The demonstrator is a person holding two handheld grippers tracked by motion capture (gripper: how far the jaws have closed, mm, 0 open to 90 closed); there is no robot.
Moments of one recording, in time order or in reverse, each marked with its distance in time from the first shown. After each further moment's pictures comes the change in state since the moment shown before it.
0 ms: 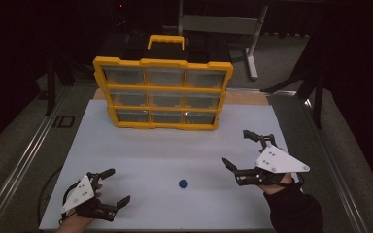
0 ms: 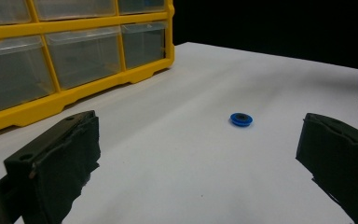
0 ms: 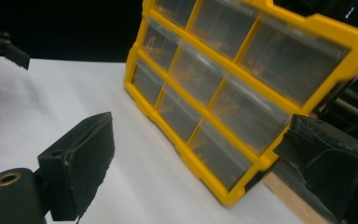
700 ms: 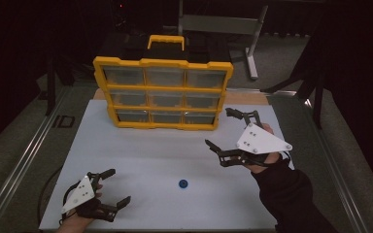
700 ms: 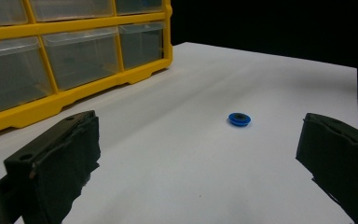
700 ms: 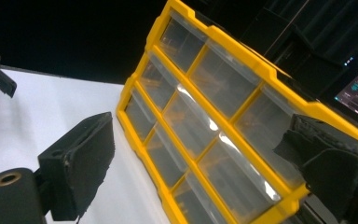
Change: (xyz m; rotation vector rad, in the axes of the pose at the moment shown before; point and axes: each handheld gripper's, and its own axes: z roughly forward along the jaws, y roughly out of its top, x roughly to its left) left arm -0.001 0.000 0.000 -0.001 -0.005 0.010; right arm -0.007 0.059 0.039 -0.054 0.025 -0.153
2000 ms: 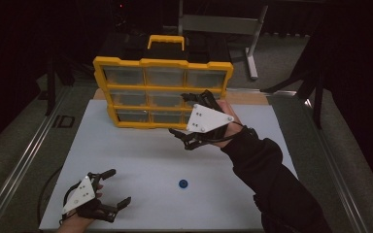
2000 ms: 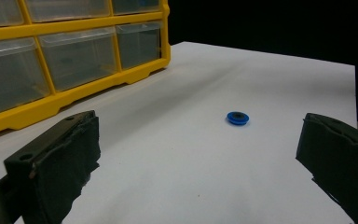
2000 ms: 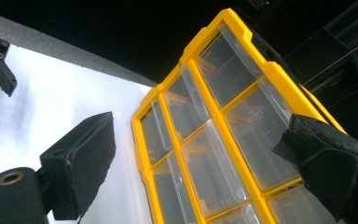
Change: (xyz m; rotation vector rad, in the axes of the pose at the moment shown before) left arm -0.001 0.000 0.001 0.000 -0.011 0.008; right arm 0.005 0.039 0.089 0.042 0.170 -0.198
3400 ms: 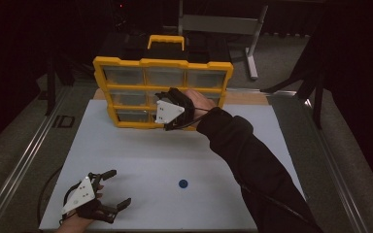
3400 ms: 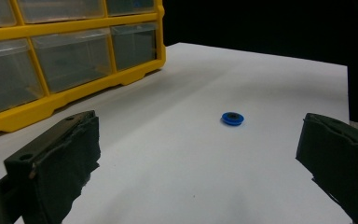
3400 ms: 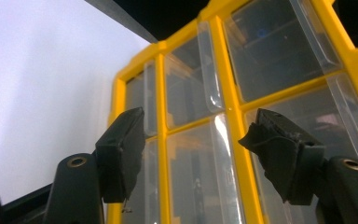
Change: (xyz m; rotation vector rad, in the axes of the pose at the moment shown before) left arm 0.000 0.000 -0.001 -0.002 -0.014 -0.003; right arm -0.008 -0.017 0.098 0.153 0.050 -0.267
